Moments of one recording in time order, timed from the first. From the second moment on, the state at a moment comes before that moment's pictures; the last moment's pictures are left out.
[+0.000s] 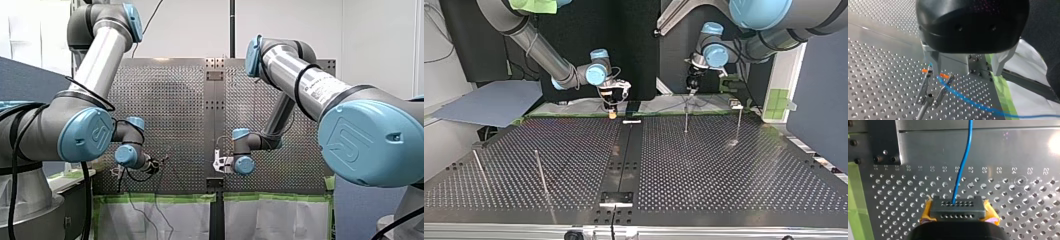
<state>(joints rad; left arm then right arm) -0.04 -2.18 -2.17 -2.29 -1.43 -1.59 2.19 -0.54 1.35 -0.64 1.65 1.62</state>
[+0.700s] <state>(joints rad) -0.09 -2.16 -2.17 -2.26 -1.50 -1.59 2.19 -0.53 1.35 -0.64 1.65 1.62</state>
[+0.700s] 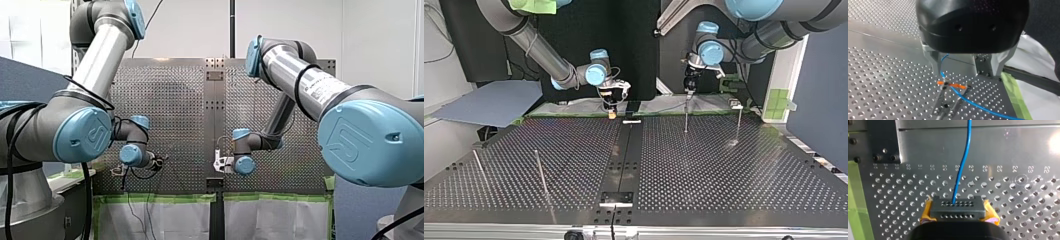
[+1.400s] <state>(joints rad) -0.13 -2.16 -2.17 -2.24 -1.55 -1.62 2.18 -0.53 1.35 -0.64 1.65 1.62</state>
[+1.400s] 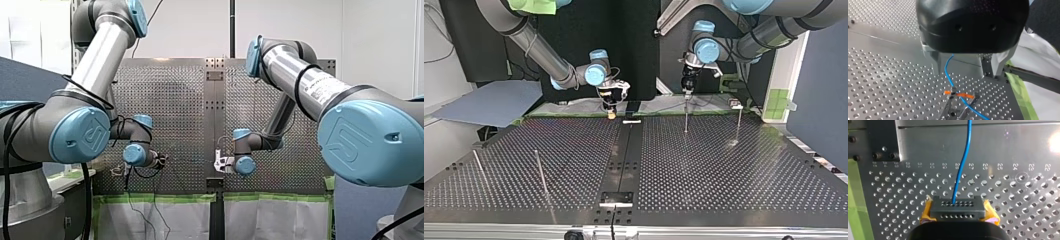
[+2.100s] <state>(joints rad) -0.13 -2.16 -2.17 -2.26 -1.62 -1.64 2.18 -0.53 1.35 -0.64 1.65 1.63</state>
